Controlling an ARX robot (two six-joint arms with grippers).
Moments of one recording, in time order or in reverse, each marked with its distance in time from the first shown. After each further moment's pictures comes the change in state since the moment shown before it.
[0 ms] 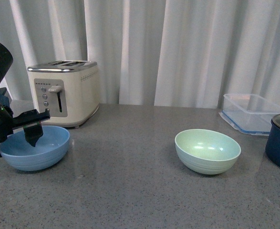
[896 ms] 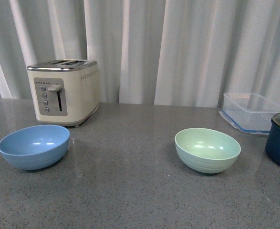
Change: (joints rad) left arm 0.021 -0.604 -0.500 0.244 0.069 0.208; right arm 0.000 0.000 0.000 0.000 0.000 0.000
